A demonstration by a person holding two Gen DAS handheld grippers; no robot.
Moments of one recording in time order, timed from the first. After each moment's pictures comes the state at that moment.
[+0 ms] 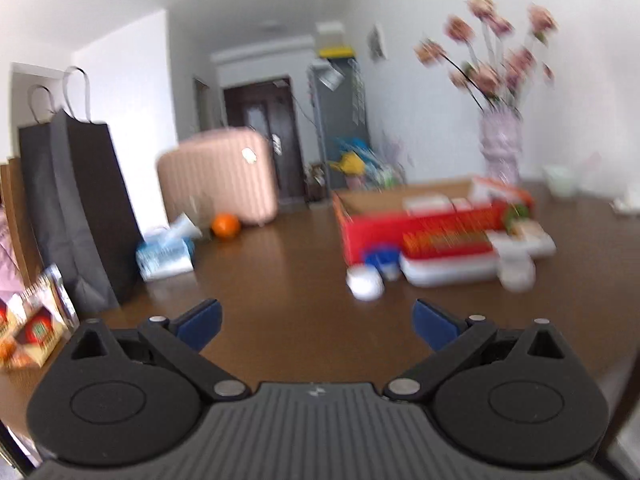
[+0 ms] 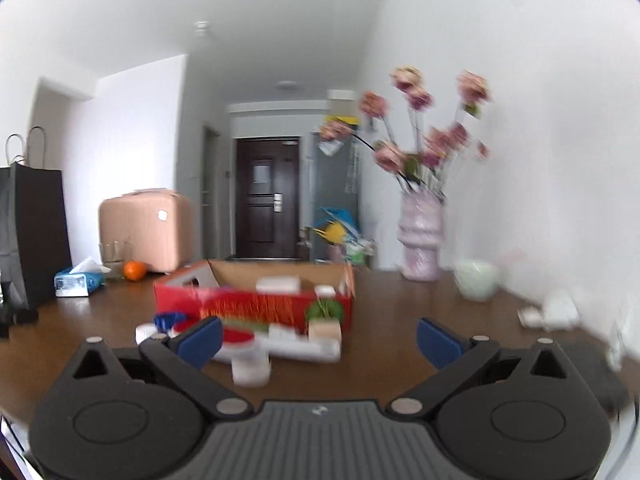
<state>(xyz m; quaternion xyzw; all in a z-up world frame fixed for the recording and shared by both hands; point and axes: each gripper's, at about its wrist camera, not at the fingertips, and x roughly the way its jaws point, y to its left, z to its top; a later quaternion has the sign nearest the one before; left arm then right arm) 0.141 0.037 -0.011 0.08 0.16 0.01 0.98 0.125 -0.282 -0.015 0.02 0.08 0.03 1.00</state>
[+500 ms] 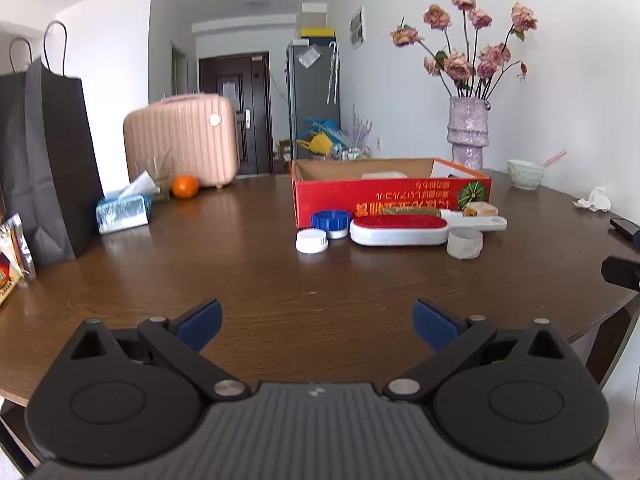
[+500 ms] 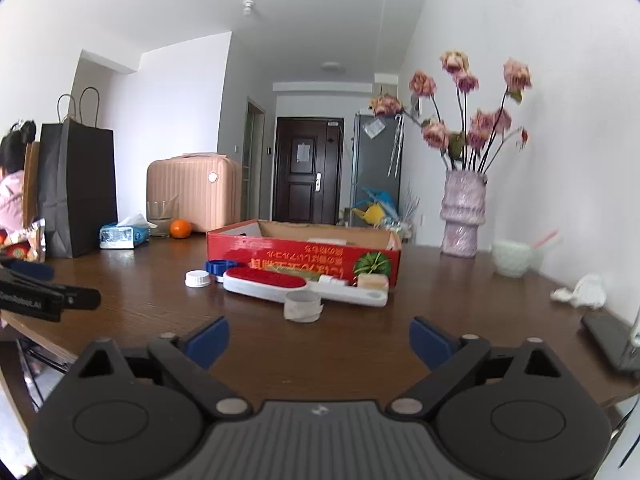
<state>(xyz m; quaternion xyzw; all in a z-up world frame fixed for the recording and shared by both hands) 0.140 0.027 -0.030 0.03 0.20 -0.04 0.98 0.102 -0.262 -0.041 -0.02 0.11 0.10 0.99</state>
